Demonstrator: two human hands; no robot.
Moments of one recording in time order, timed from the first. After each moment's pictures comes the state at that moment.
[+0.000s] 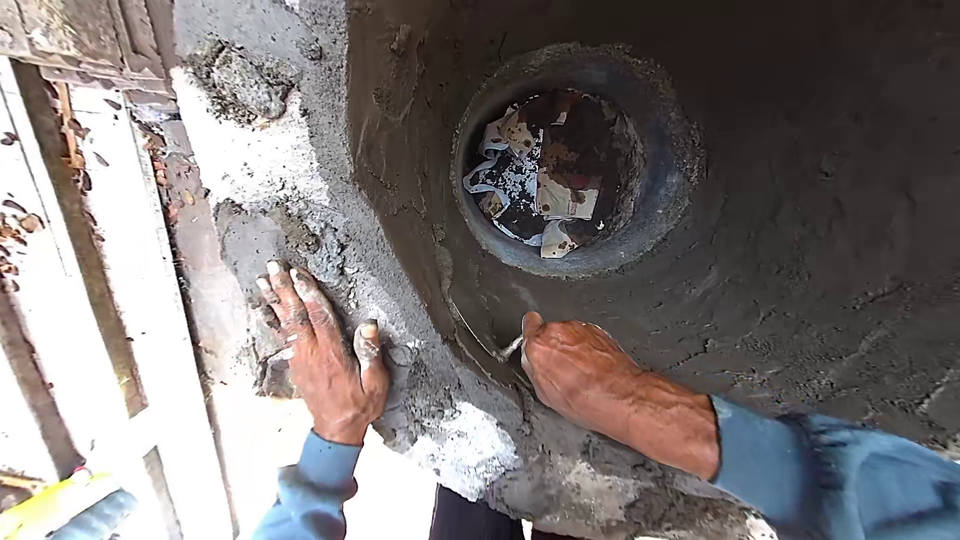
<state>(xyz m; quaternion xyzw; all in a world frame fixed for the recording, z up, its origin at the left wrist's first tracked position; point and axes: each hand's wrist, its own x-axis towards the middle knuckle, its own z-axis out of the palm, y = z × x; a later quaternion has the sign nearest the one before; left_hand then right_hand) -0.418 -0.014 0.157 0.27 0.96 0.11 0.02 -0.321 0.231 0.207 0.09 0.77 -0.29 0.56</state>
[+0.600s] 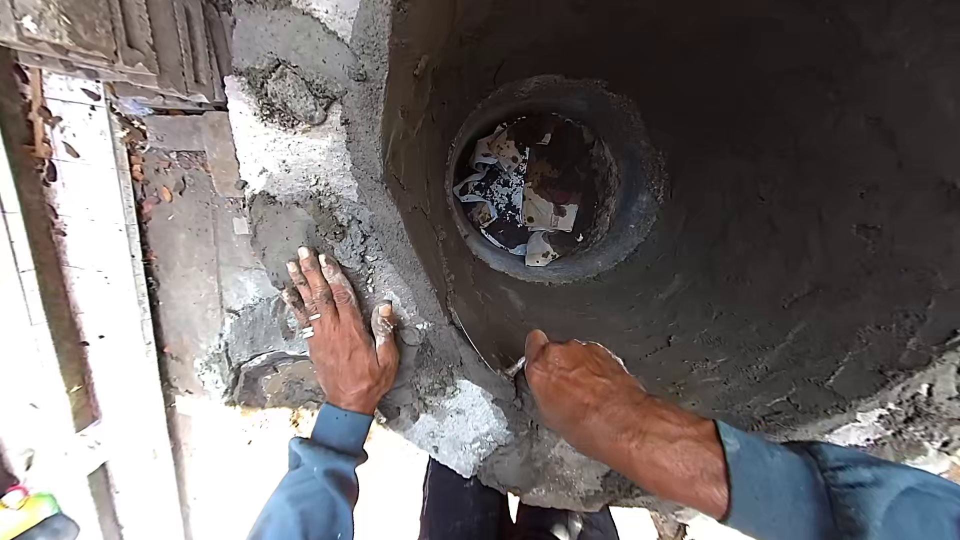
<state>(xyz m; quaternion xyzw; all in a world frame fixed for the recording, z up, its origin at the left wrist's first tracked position) -0.419 -0.013 0.157 0.26 0.96 0.12 0.04 -0.329 0.216 0.269 0.11 0.74 -0.23 0.63</state>
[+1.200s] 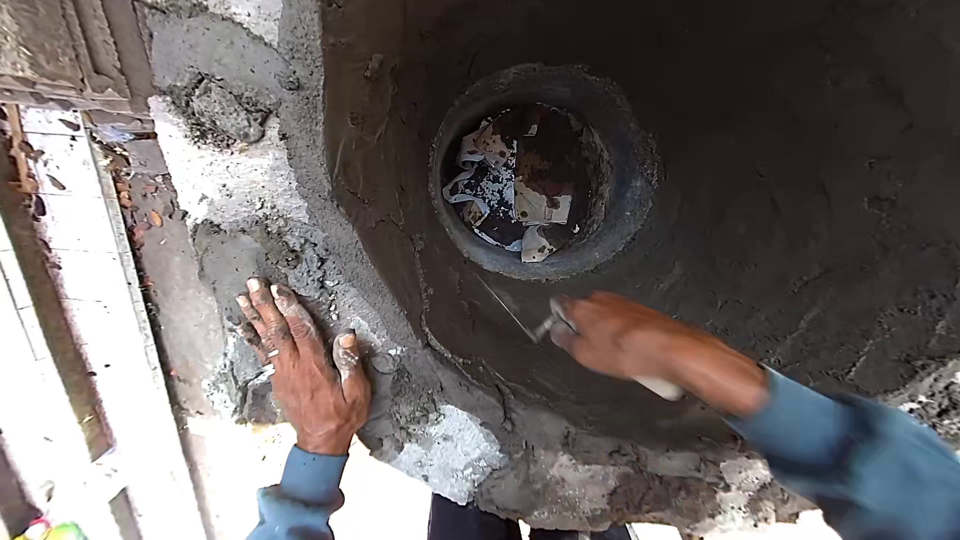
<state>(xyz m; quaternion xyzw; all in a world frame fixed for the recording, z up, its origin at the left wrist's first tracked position) -0.422 -0.016 0.154 0.28 0.95 0.13 0.03 -0.298 0.296 0.197 0.18 0.72 -0.35 0.57</state>
